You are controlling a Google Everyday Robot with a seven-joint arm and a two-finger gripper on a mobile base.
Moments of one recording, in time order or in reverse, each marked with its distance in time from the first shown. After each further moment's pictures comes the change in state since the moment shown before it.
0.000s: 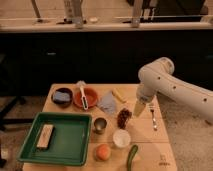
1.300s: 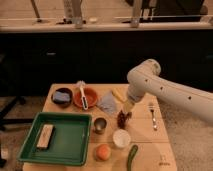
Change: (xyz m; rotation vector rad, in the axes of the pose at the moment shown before) arm -0.052 0.004 0.020 0.028 -0.031 0.236
